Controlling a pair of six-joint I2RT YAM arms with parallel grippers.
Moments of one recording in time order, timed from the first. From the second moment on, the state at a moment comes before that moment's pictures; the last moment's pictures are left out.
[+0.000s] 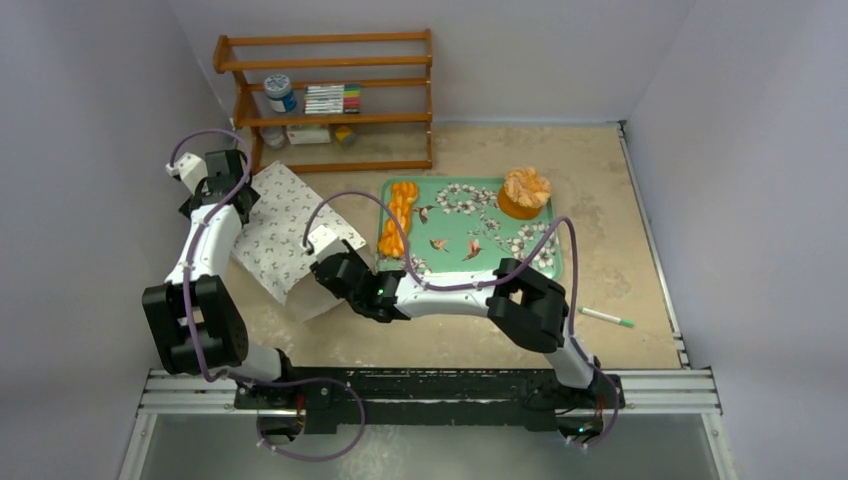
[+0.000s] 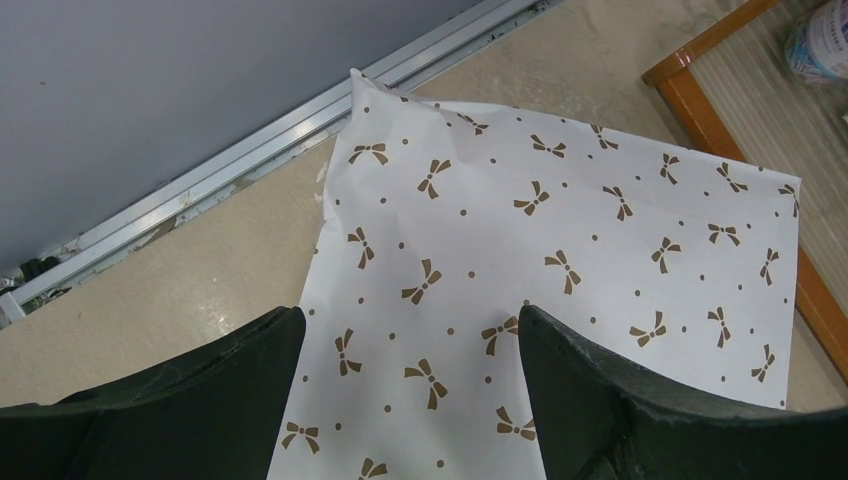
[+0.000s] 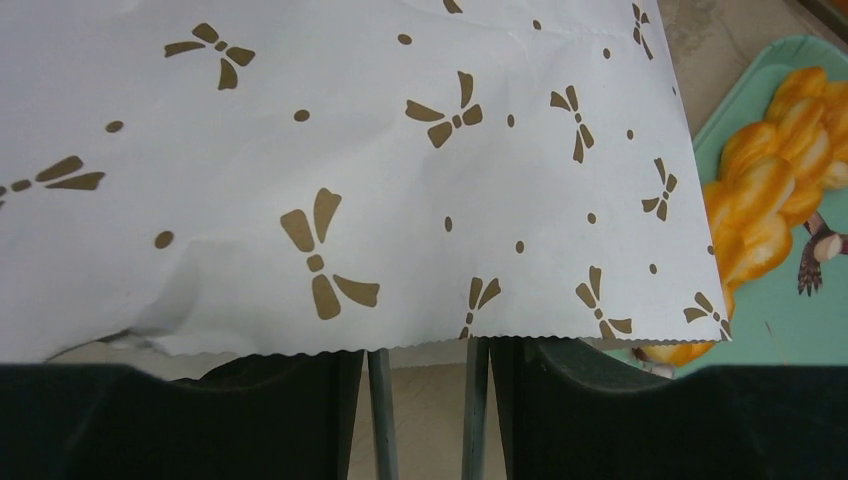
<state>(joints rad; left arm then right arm) 0.21 1.46 1.11 -0.49 -0.54 -0.65 1.26 2.09 1.52 -0.03 0.59 0.17</state>
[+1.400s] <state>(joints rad) 0.21 1.51 1.09 -0.46 -0.54 -0.66 1.17 2.22 1.68 0.03 0.39 -0.04</state>
